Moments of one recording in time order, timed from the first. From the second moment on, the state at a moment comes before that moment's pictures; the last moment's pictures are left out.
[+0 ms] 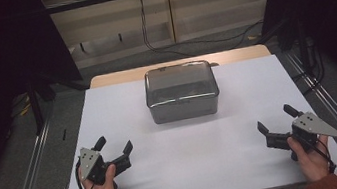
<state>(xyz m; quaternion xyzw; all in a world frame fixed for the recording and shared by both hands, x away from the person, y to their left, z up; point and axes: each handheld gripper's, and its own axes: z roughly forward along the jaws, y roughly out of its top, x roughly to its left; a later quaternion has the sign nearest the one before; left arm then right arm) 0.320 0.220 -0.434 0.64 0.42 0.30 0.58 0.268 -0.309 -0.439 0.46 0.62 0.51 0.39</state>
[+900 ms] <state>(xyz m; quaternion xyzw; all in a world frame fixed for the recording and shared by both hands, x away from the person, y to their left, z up) 0.321 0.215 -0.435 0.65 0.40 0.29 0.58 0.282 -0.283 -0.441 0.42 0.65 0.53 0.34</state>
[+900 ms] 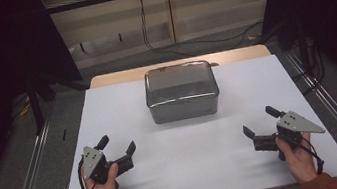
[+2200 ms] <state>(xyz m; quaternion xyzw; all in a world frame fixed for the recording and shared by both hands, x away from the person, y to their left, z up) 0.324 0.212 -0.436 0.65 0.39 0.29 0.58 0.323 -0.205 -0.430 0.35 0.68 0.56 0.31</state>
